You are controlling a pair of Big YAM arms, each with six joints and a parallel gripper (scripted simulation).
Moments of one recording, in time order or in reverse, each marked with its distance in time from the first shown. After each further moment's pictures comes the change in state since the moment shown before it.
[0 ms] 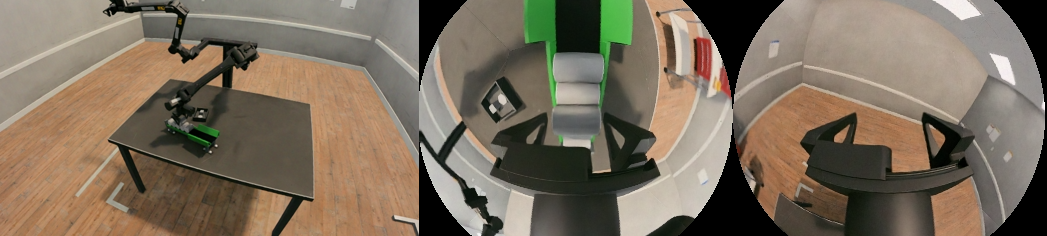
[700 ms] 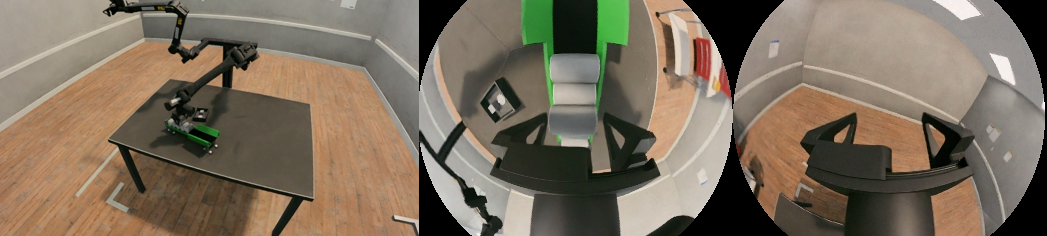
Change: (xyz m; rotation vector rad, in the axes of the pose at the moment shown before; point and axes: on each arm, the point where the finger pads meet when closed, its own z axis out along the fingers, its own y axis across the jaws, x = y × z) left arm -0.001 -0.004 -0.002 0.005 0.000 -0.004; right arm 0.000 0.000 0.000 0.000 0.000 0.000
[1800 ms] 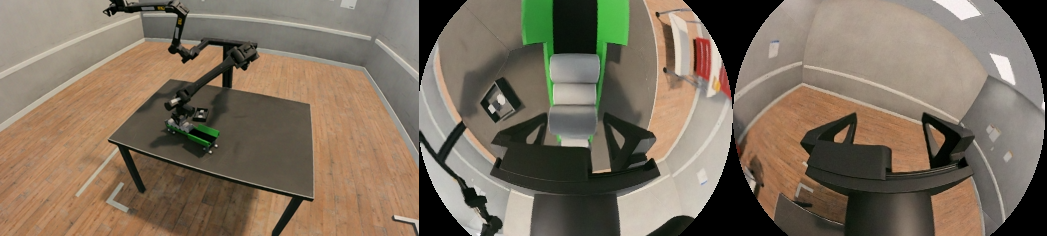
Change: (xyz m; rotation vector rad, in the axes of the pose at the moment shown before) left arm 0.000 0.000 0.000 0.000 0.000 0.000; right arm 0.000 0.000 0.000 0.000 0.000 0.000
